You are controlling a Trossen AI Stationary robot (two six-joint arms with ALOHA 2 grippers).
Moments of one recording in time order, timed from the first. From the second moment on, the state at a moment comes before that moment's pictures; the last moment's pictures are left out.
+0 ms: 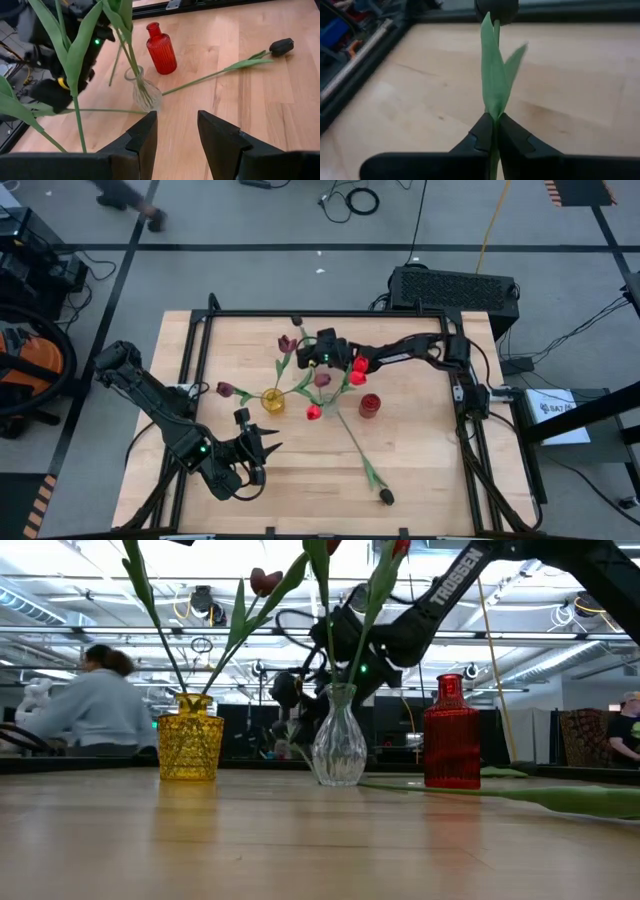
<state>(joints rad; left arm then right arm) -0.76 1.43 1.08 -0.58 -0.92 -0.57 -0.27 2.11 1.26 0.29 0.36 0.81</state>
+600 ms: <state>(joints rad) -0.76 1.43 1.08 -0.57 -0.92 -0.57 -0.32 1.89 1.26 0.24 0.36 0.66</state>
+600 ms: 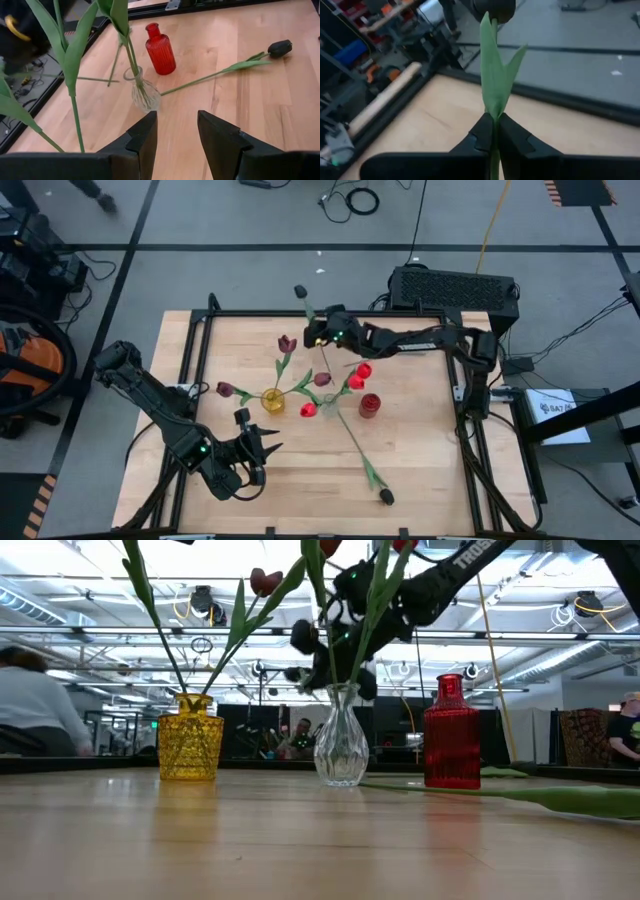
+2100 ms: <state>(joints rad) -0.51 1.43 1.08 0.28 -0.80 0.02 -0.19 0.86 1.24 -0.27 0.18 0.31</state>
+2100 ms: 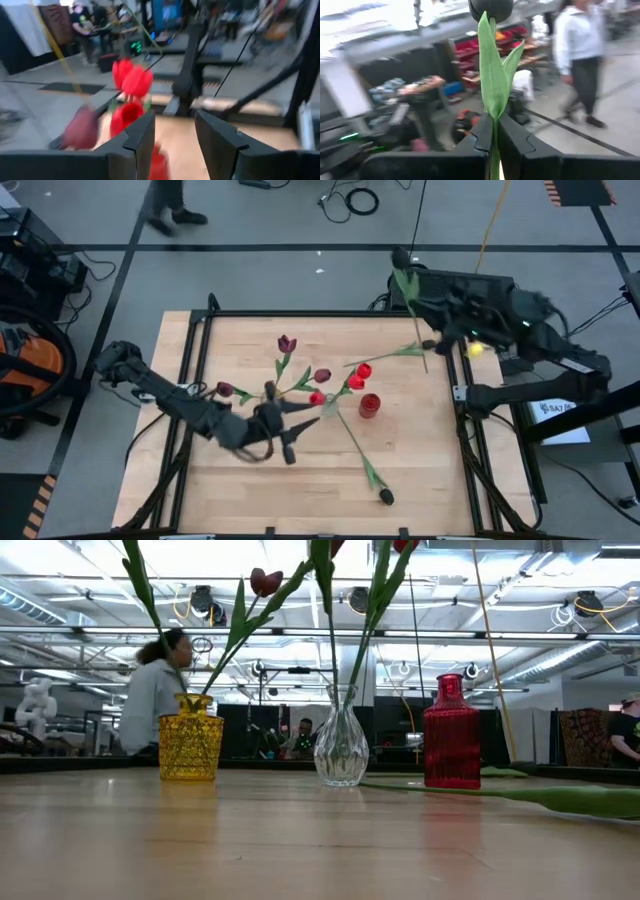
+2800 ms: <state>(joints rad) -0.44 1.46 1.15 0.50 -0.57 0.17 0.11 0.81 0.67 0.52 0.18 0.28</state>
